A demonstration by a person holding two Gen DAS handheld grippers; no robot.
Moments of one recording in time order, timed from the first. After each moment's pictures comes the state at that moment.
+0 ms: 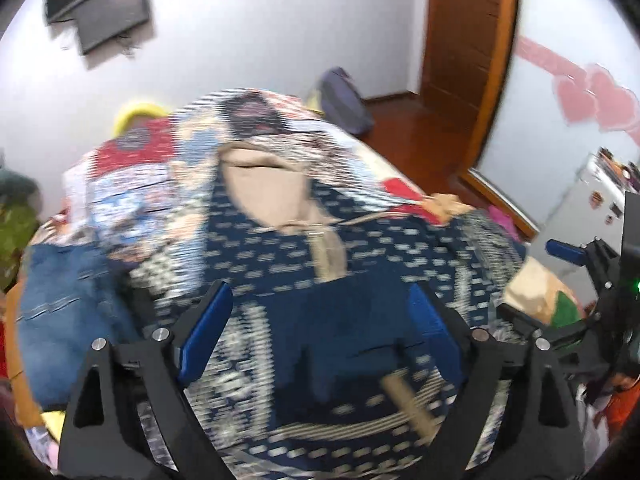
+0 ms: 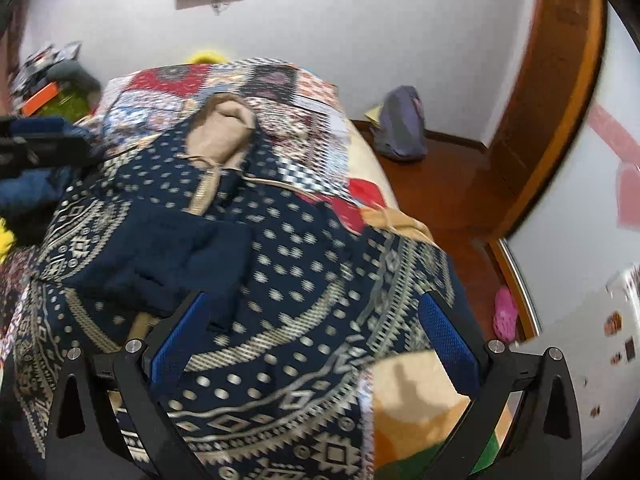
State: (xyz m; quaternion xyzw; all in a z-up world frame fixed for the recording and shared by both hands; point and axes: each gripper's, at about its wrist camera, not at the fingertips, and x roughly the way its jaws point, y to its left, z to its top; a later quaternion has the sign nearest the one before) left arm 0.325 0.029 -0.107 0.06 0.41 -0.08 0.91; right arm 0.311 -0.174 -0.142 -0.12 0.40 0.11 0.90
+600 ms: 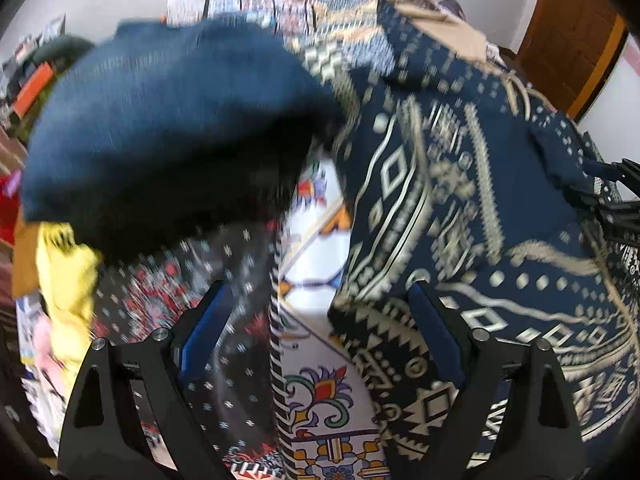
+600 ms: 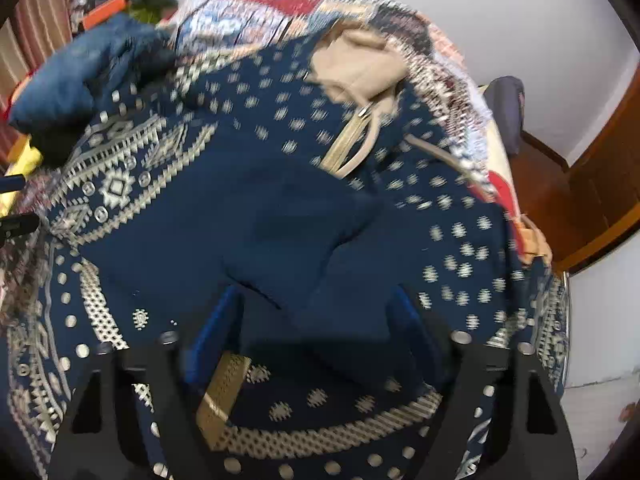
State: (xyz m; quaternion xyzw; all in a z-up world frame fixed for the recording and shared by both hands) left arm 0.253 0.195 -0.256 -0.02 0.55 0.05 0.84; right arm 0.349 -0.059 -0.230 -0.20 0.49 0.23 0.82
